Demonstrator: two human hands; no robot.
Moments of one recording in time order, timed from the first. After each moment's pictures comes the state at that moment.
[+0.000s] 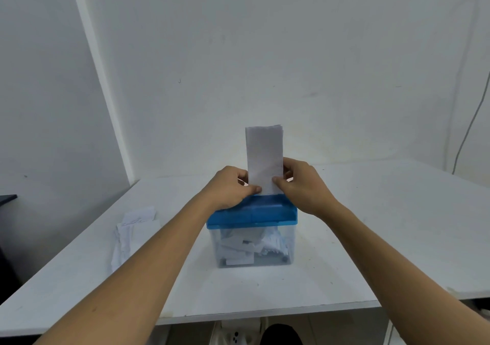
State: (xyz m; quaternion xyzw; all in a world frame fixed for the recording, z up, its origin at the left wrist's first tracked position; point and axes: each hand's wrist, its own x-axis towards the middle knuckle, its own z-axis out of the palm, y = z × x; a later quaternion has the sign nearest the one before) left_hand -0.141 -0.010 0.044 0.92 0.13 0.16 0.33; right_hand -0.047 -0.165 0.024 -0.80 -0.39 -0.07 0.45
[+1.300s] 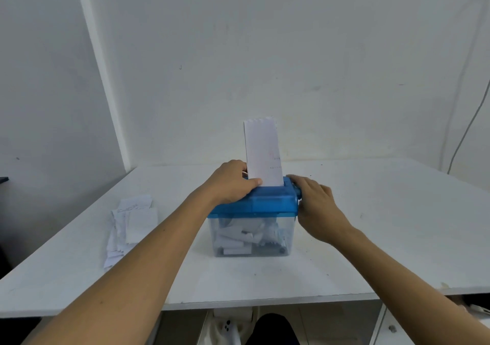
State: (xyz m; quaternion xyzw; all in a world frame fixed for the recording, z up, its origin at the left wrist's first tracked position) left_hand -0.147 -0.017 0.040 0.94 0.13 0.14 0.28; right_hand -0.025 -0.194 -0.043 -0.86 -0.41 -0.12 0.26
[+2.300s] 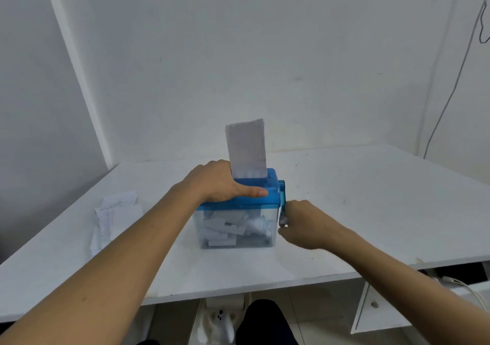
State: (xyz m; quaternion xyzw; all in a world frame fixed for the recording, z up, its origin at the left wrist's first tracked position) left_hand -0.162 -0.028 0.042 0.97 0.14 0.05 0.18; right_hand -0.066 -0.206 -0.047 -0.92 -0.36 0.05 0.18
